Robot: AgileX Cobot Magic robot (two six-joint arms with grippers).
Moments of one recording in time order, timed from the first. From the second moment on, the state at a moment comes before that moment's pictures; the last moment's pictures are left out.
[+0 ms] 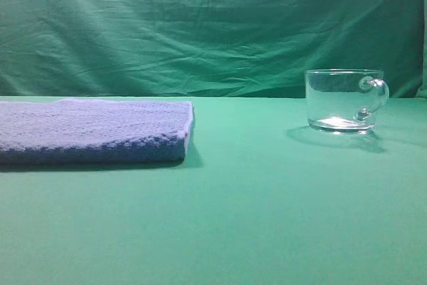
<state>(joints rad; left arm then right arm) -0.11 -0.02 -0.05 -0.37 0.45 -0.05 0.11 -0.02 0.03 -0.14 0.38 0.12</state>
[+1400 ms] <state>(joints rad) -0.11 -0.02 -0.05 -0.37 0.45 -0.05 0.11 0.00 -0.01 -0.13 0.12 0.20</state>
